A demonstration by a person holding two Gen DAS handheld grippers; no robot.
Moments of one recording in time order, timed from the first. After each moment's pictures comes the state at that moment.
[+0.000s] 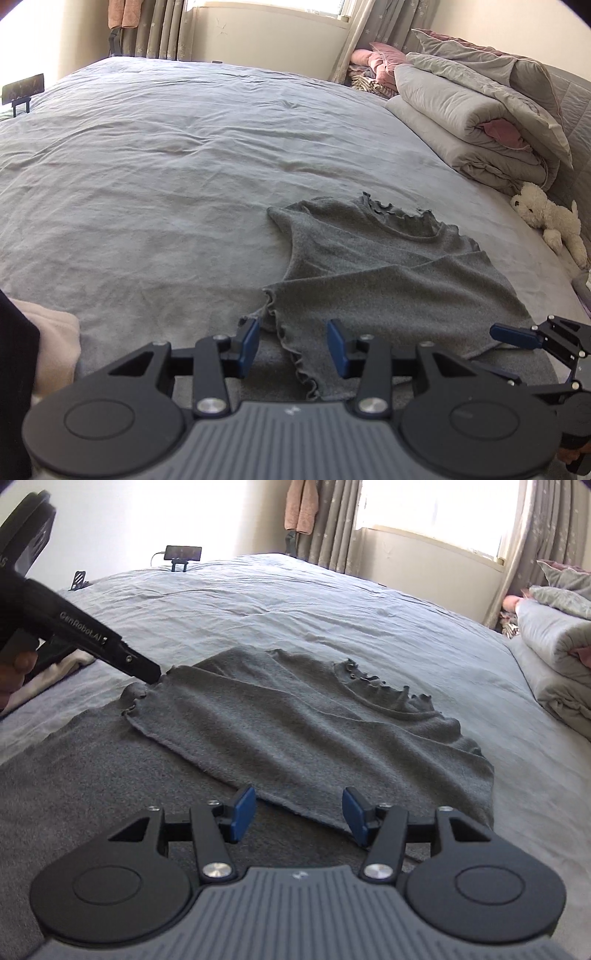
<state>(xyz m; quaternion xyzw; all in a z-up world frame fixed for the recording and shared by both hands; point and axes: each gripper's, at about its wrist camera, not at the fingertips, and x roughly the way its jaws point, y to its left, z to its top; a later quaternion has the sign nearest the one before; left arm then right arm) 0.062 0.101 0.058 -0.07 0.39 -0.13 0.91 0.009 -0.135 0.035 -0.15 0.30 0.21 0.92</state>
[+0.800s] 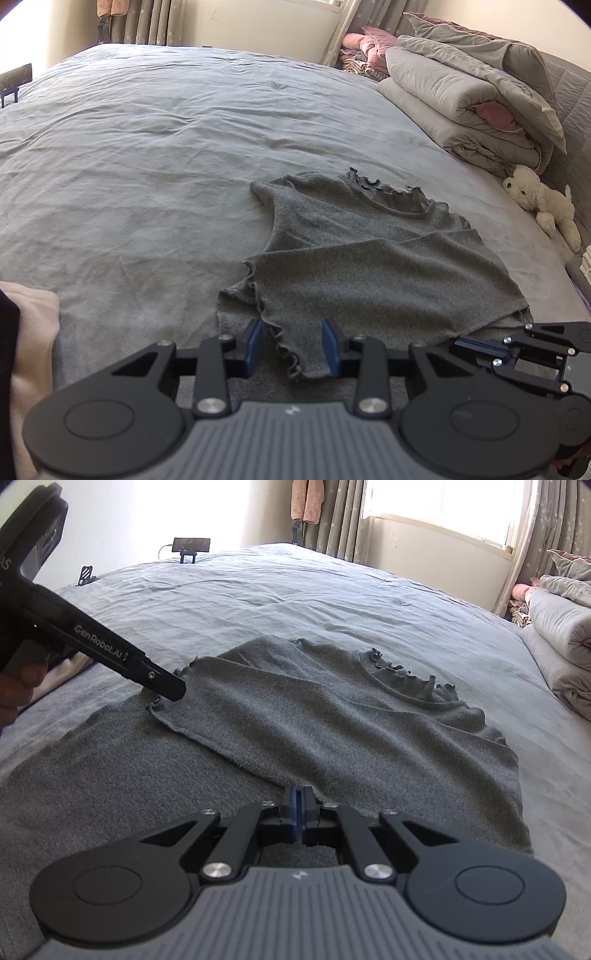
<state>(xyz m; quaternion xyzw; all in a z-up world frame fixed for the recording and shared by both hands) 0.057 0.089 0.052 -0.06 0.41 -0.15 0.90 0.012 -0.121 0.033 -0.12 0.32 0.21 0.92</state>
